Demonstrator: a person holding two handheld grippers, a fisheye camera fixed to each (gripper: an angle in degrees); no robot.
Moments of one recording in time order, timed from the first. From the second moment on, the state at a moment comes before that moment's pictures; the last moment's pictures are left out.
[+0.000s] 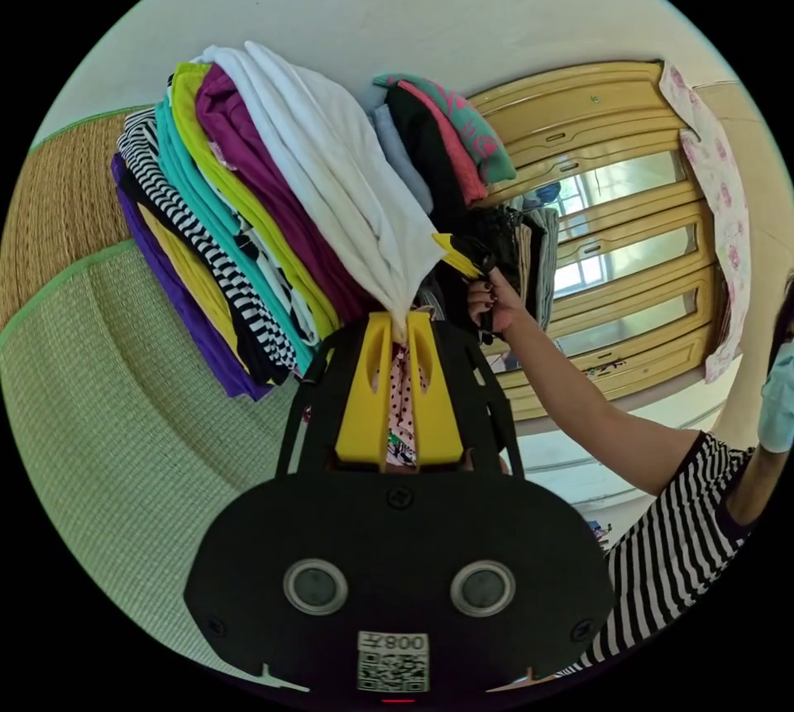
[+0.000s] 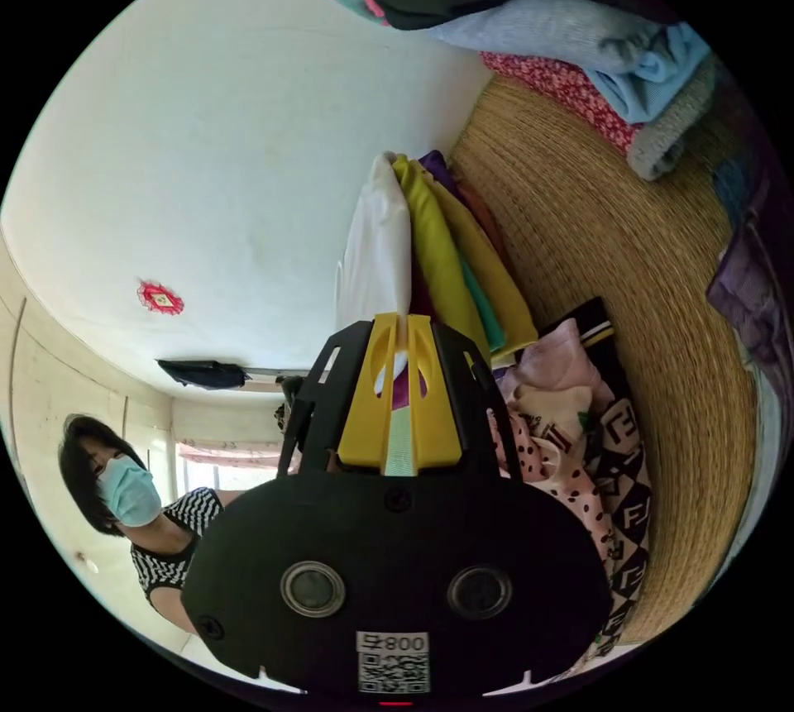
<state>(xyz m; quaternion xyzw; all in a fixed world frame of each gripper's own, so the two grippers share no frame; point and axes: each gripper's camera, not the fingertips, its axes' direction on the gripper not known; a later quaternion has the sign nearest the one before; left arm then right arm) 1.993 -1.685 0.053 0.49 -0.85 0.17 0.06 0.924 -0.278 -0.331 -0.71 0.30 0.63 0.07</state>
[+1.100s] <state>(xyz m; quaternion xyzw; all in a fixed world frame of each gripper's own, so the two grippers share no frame) 1.961 -1.944 0.213 0.46 -0.88 0.11 -0.03 0.617 -0.212 -0.042 -0.90 0.08 0.40 0.13</state>
